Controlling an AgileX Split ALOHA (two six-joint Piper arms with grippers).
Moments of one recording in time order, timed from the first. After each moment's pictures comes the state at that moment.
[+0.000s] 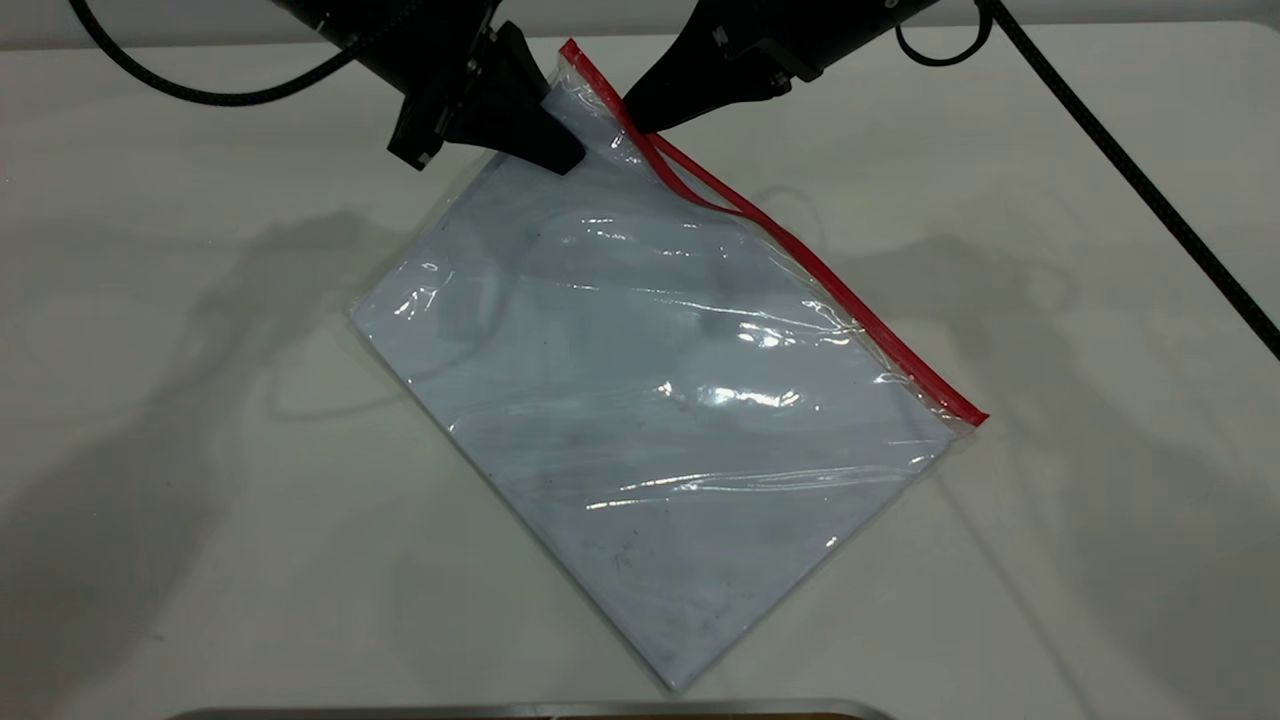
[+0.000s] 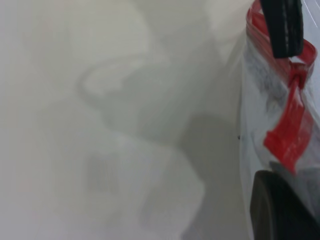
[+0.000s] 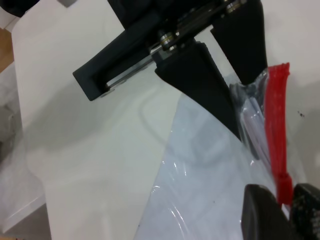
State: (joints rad) left arm -0.21 2.47 -1.71 -1.02 0.91 2.11; right arm 0.29 2.38 -1.54 1.32 0.88 -1.55
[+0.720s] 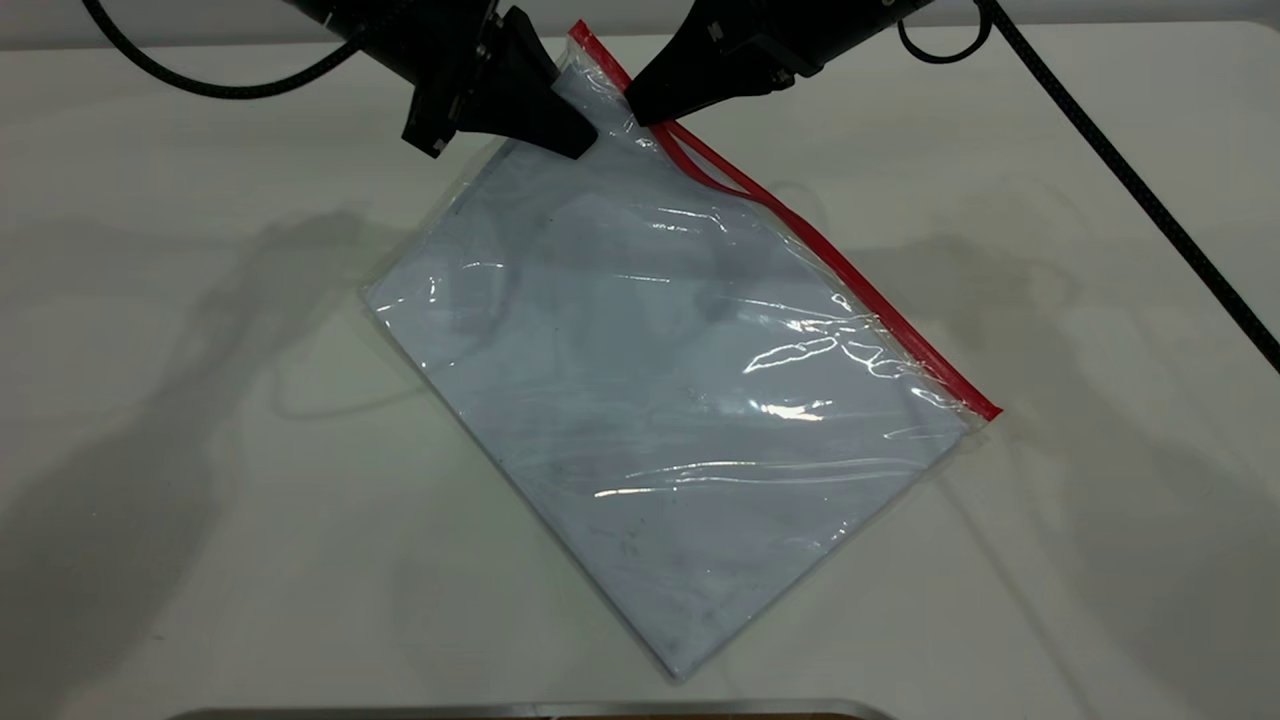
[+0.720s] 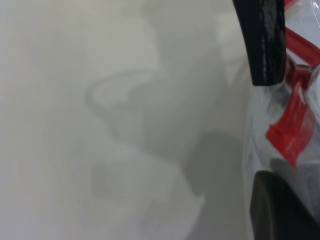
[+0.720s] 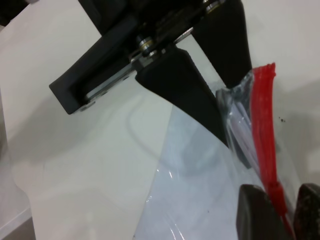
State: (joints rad) left arm -0.21 2.47 -1.71 -1.08 0.91 2.11; right arm 0.29 2.38 -1.54 1.34 0.84 -1.55
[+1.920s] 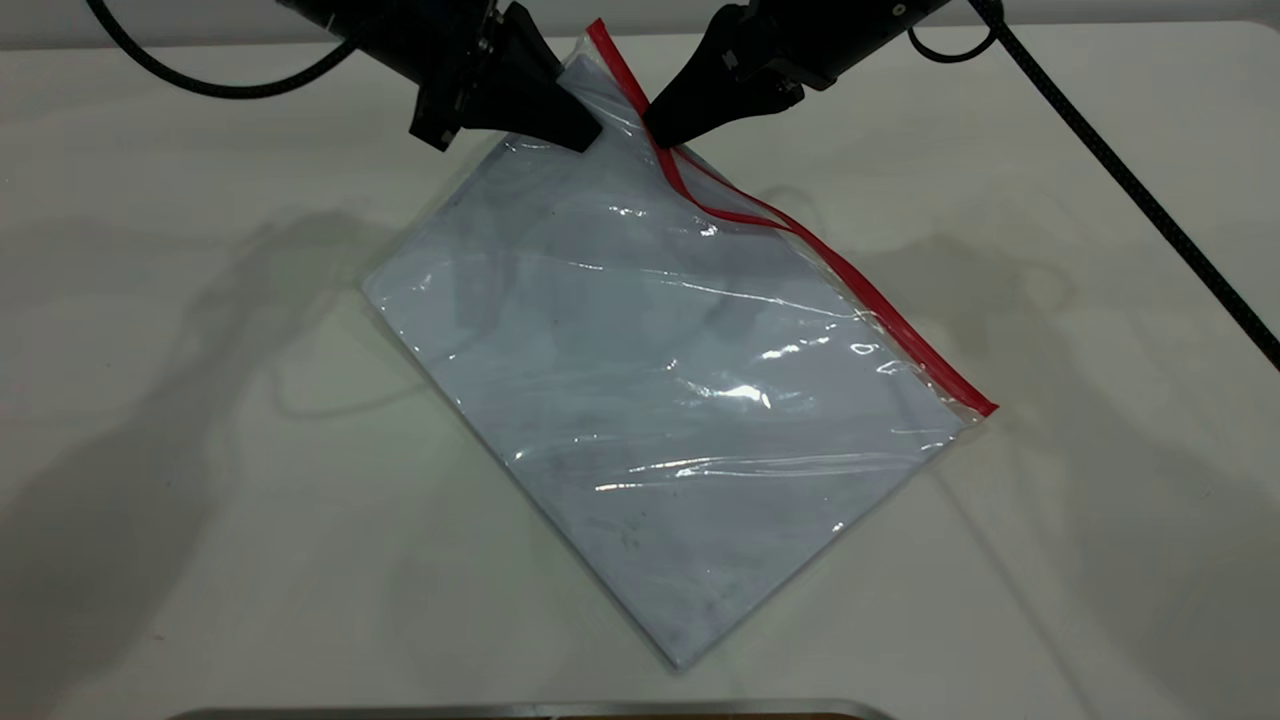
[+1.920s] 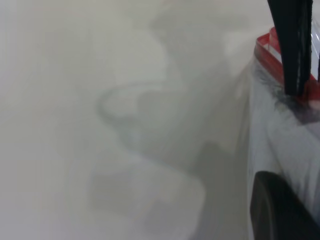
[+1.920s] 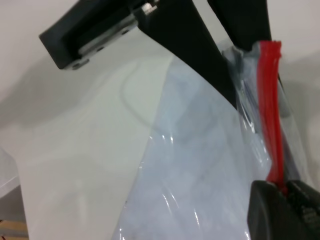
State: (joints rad) left arm -0.20 2.48 -1.71 -1.14 0.92 2.09; right arm 0.29 2.38 -1.54 1.21 0.82 -1.51
